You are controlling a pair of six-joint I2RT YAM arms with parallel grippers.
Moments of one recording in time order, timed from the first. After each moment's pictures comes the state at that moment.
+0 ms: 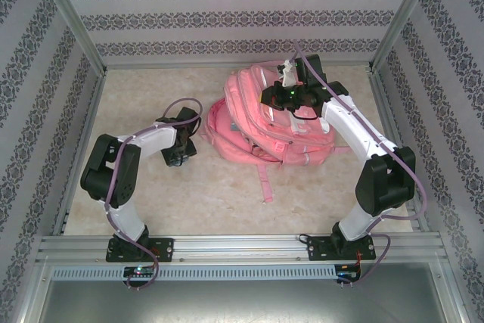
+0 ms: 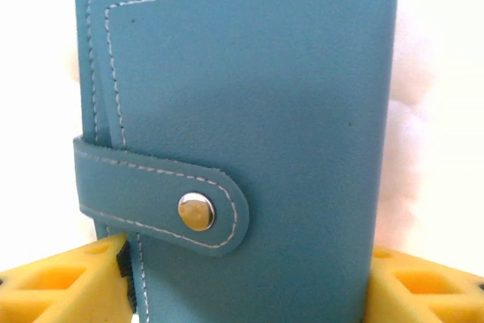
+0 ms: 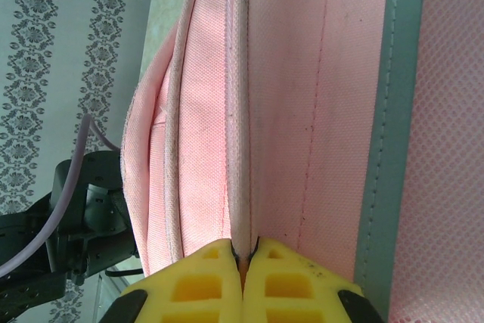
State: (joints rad) left arm -0.33 1.76 1.06 -0.71 -0.21 -0.83; right arm 0.31 1.65 1.46 -0.58 -0.63 0.57
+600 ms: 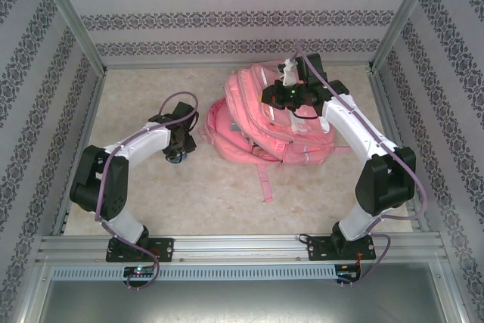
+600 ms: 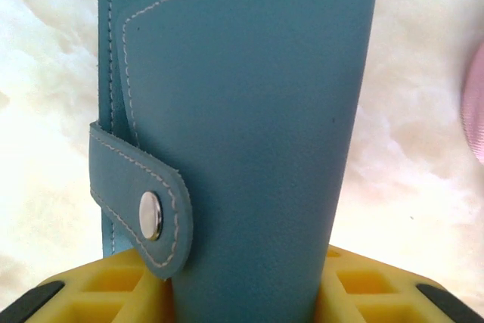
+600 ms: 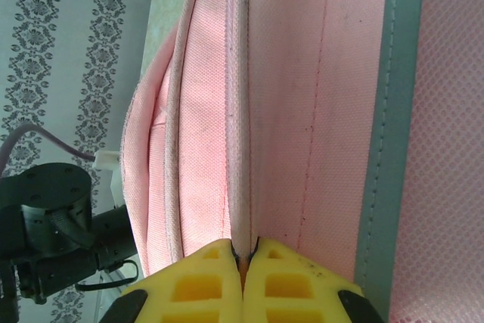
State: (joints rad) left arm -0.35 1.64 1.08 -0.75 -0.15 -0.84; right arm 0.30 1.65 1.48 -0.60 -0.63 0.57
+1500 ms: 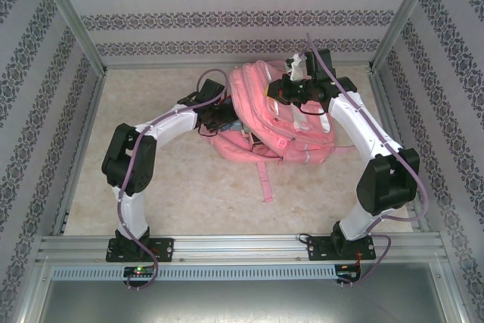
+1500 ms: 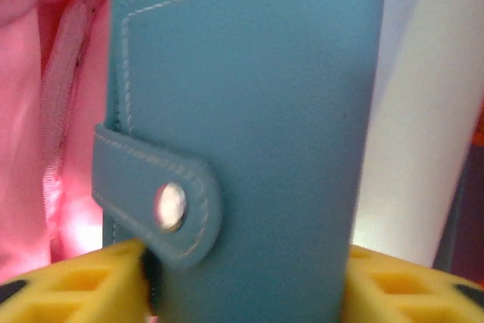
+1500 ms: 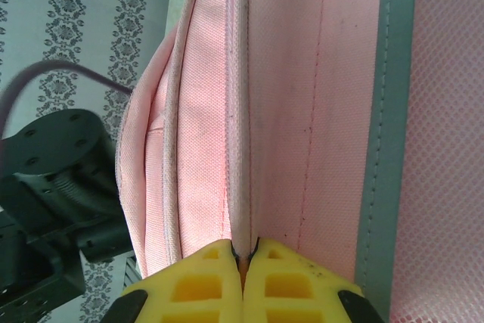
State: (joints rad) left arm -0.45 1.95 1.44 -0.45 0.15 -0.85; right arm 0.25 1.65 1.51 -0.61 -0.69 0.60
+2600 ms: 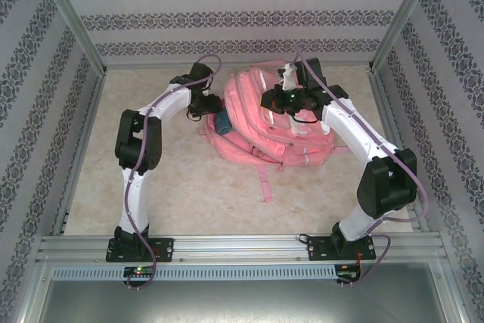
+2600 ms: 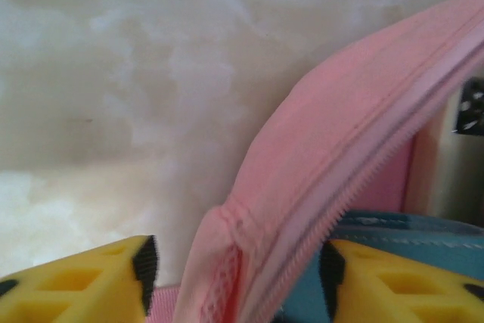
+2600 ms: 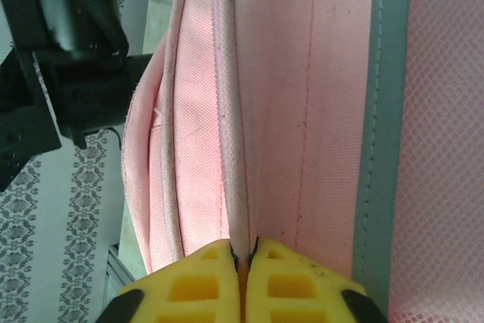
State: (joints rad) left arm -0.28 2.23 1.84 -0.77 0.12 -0.45; right arm 0.32 1.62 1.40 -0.56 -0.63 0.60
